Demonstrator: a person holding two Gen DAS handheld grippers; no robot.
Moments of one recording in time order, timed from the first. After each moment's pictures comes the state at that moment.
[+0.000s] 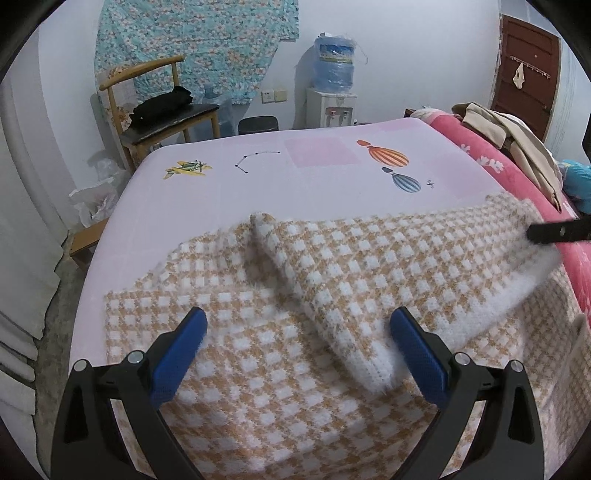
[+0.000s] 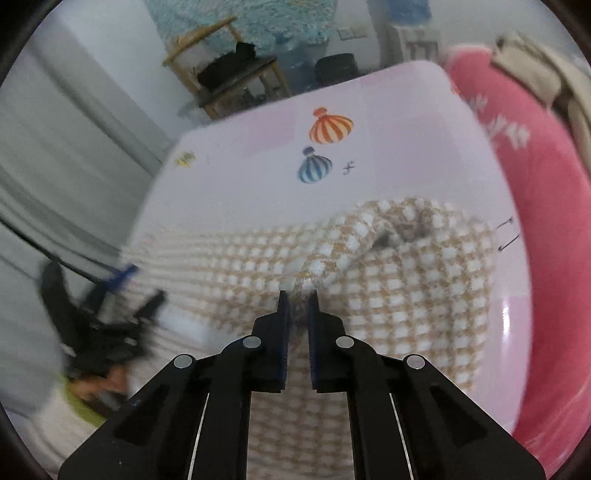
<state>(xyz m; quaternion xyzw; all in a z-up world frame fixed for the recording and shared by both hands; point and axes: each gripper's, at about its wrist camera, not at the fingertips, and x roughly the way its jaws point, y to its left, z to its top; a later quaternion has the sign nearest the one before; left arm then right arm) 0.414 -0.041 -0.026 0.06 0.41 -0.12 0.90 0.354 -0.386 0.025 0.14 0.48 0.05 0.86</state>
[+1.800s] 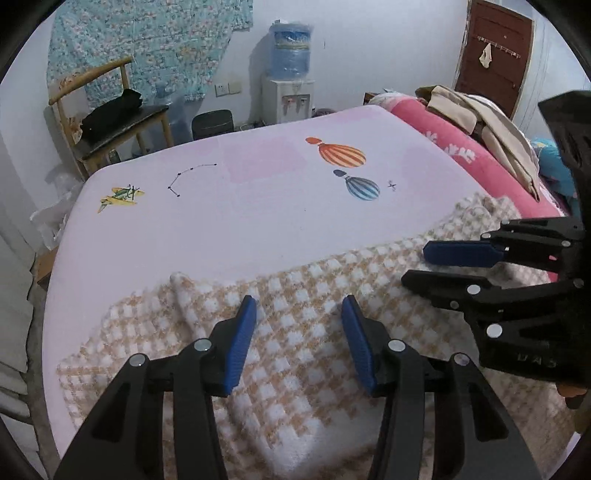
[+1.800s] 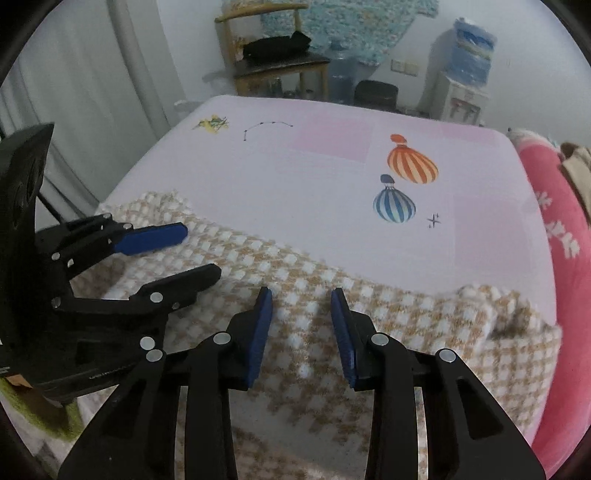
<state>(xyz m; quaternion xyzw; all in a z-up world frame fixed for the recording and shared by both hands) 0.456 -0.085 -0.023 0.08 0.43 -0.20 0.88 0.395 -0.299 0.019 0.00 0.46 0.07 0.88</state>
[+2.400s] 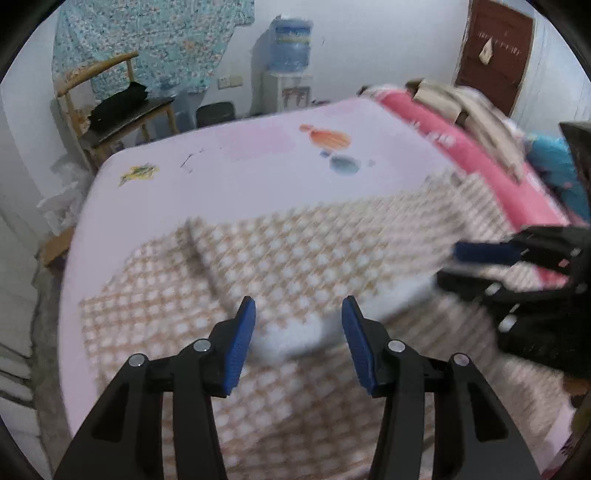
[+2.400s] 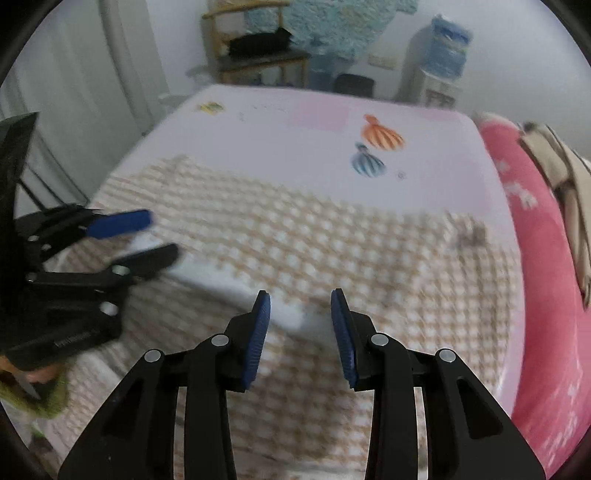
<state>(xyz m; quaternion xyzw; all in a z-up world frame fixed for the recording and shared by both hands) 0.401 -0.079 -0.014 0.09 0.46 -0.18 0.87 0.324 -0.286 0.018 -0.02 0.48 0.00 0.88</state>
